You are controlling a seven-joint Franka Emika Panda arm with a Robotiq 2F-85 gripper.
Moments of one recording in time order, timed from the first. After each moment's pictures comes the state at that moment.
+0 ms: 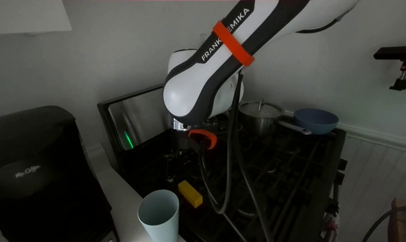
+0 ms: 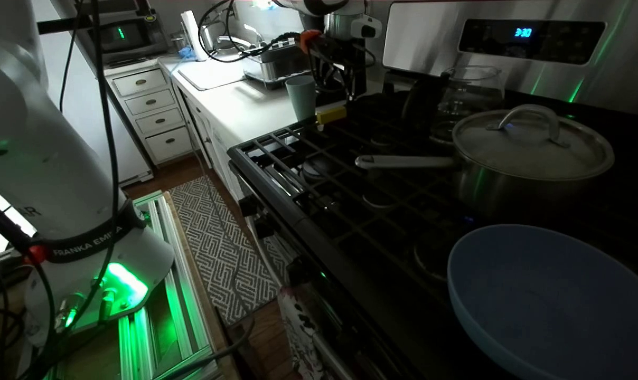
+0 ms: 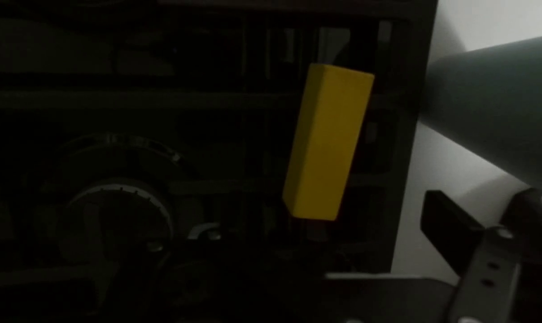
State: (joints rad) arm 0.07 0.40 0.15 -1.99 0.16 2.40 0.06
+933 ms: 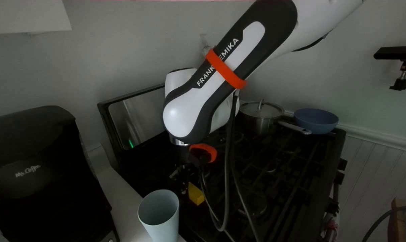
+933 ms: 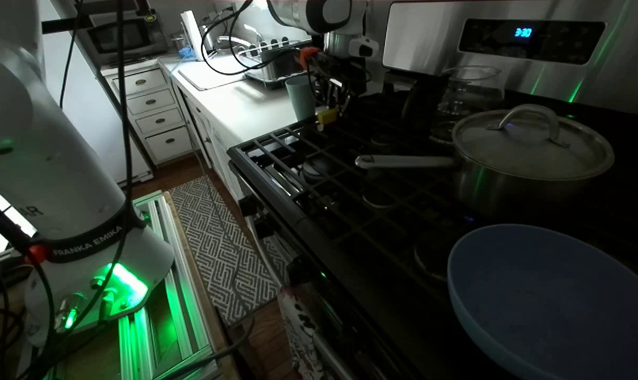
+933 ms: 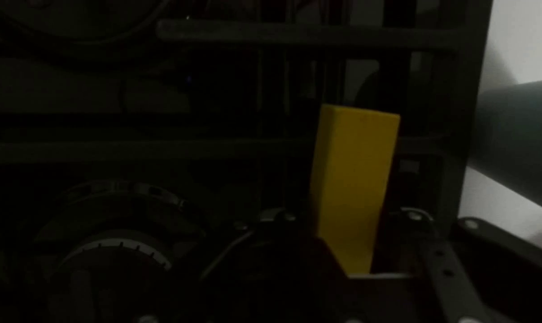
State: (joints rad) arm 0.11 0.47 0.11 -1.98 0.12 2.38 0.11
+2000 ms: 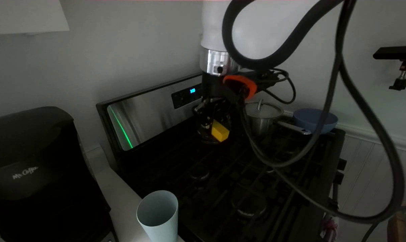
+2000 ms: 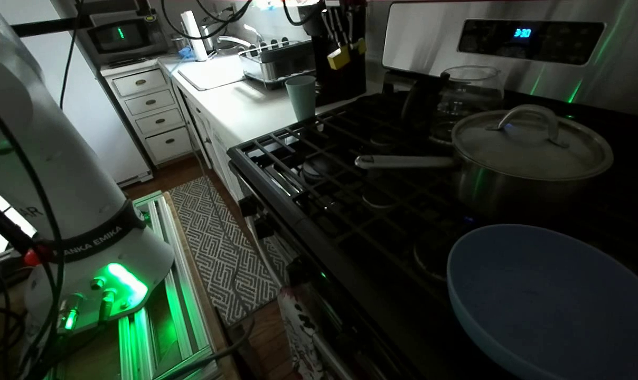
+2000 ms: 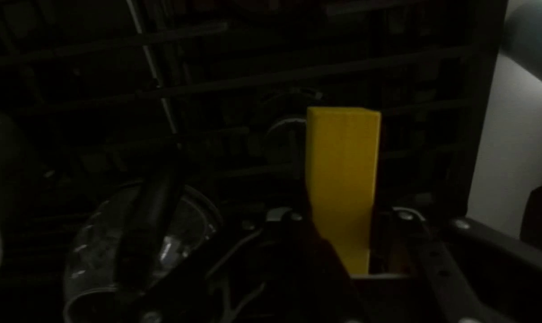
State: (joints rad) arm 0.12 -0.05 0.01 -2.26 -0.15 2.40 0.38
